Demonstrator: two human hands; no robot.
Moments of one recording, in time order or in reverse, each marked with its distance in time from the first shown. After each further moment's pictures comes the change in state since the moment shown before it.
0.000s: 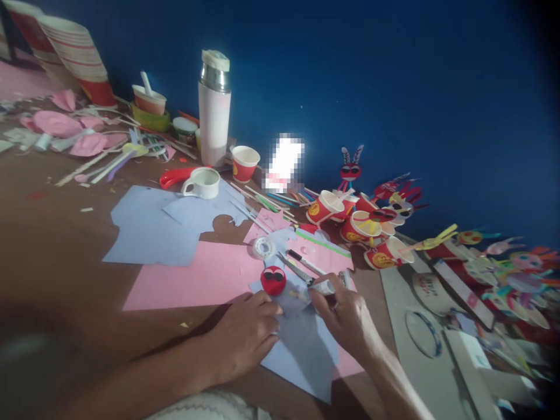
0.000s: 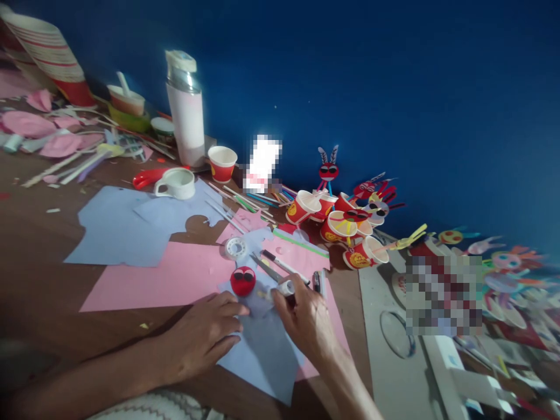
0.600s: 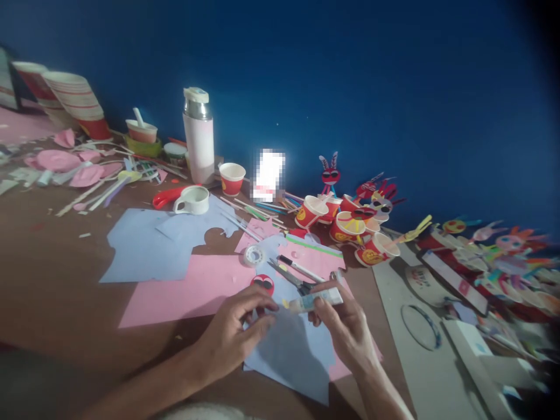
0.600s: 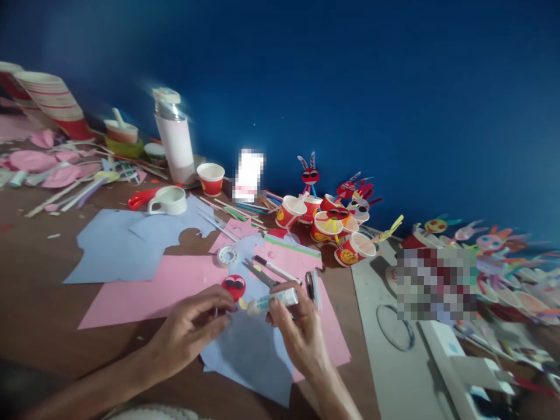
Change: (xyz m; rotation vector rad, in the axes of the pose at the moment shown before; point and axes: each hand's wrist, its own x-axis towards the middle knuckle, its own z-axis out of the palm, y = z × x) left_hand 0.006 0.016 -0.020 -0.652 0.346 -0.180; right_hand -0.021 -0.012 -0.003 0.845 0.144 0.143
